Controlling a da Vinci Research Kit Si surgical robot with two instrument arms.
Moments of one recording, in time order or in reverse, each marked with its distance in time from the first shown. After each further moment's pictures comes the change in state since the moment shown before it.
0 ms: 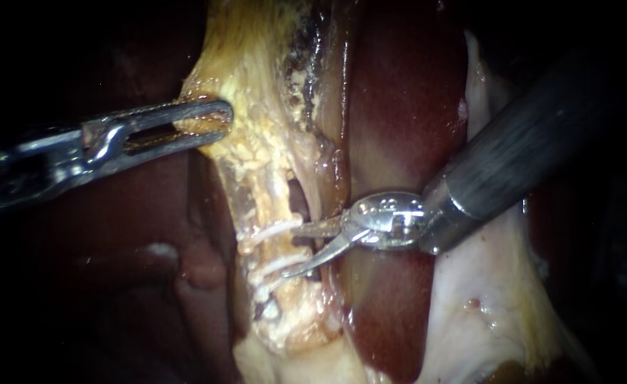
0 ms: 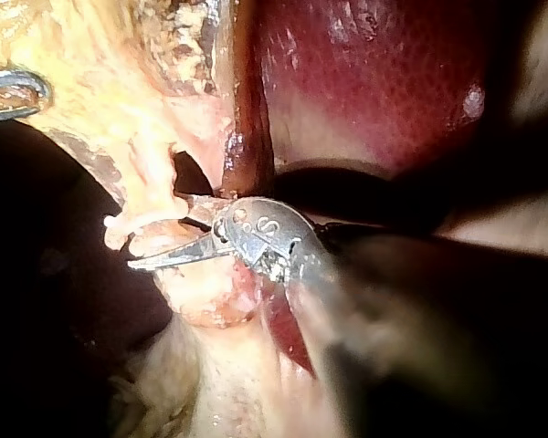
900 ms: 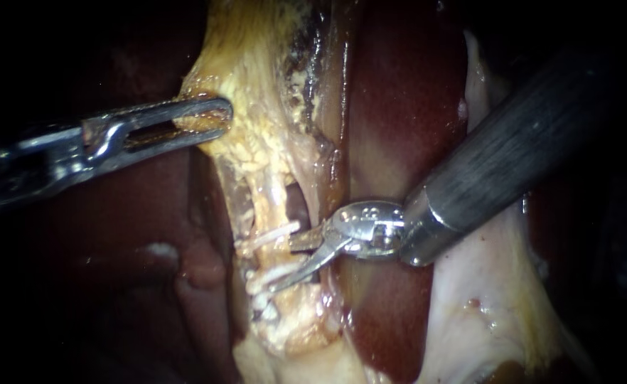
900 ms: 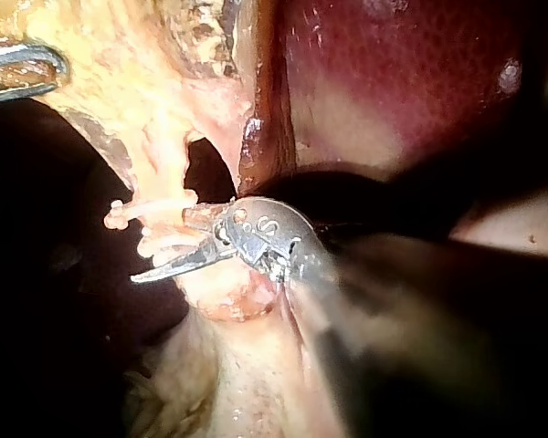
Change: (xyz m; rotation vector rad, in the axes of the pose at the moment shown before) right arm -0.002 -0.001 0.003 0.139 -0.016 0.041; left arm 0.000 0.000 0.000 0.002 0.001 -0.001
